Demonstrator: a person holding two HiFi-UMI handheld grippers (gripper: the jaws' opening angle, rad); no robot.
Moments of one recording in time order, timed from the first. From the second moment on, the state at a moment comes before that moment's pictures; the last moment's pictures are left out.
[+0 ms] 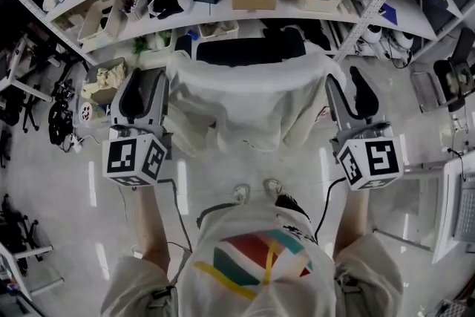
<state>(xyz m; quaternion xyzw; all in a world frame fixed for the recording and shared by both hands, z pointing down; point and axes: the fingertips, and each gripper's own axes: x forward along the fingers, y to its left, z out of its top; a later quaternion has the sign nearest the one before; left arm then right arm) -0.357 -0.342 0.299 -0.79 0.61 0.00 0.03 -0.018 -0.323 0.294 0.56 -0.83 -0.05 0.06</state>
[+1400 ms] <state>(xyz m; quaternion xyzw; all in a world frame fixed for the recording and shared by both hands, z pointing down) -0.331 -0.376 0.396 -0.90 0.39 -0.16 -0.09 0.019 -0.389 0.404 0.57 -0.79 0.01 0.23</state>
